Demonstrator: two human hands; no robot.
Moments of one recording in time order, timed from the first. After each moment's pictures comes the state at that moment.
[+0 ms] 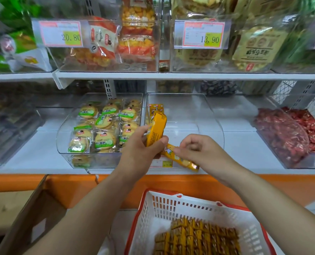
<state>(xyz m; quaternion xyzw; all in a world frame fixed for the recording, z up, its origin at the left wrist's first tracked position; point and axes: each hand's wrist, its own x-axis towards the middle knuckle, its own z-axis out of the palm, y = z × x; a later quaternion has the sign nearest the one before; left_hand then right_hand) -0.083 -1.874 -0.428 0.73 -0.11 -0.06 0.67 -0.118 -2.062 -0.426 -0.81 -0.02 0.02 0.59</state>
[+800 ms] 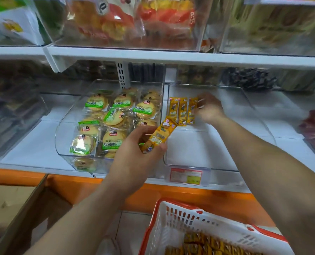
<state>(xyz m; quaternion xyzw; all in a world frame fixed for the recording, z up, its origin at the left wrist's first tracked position) -0.026 -1.829 -0.471 0.80 -0.06 0.00 0.60 0.159 -2.096 -0.510 -0.91 0.11 -0.13 0.39</state>
